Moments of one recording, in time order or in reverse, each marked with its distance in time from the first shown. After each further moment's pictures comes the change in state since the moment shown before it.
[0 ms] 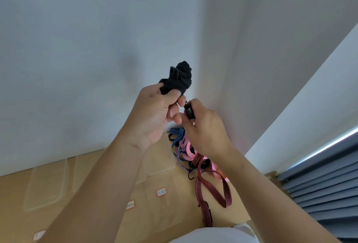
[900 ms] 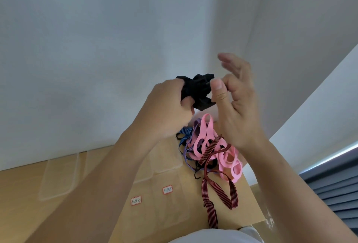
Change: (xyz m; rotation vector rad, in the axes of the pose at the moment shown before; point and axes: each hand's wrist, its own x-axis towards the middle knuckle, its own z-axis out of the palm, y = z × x) left_hand -0.005 0.014 0.003 1.051 0.017 0.269; right_hand 0.012 -0.025 -0.053 0.309 0.259 -0.177
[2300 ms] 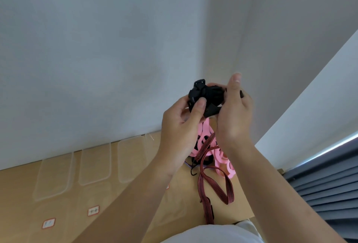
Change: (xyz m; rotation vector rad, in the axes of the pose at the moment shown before) left_hand -0.024 0.000 0.084 -0.917 0.222 -0.156; right_hand -0.007 0.004 0.015 0.458 0.352 0.706
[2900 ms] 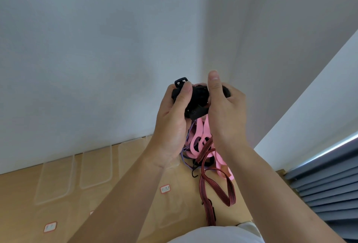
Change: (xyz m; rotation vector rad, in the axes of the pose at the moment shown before) left_hand 0.010 0.030 -0.003 -0.427 -0.065 -0.076; right_hand -0.011 -0.016 0.013 -0.109 -0.082 -0.154
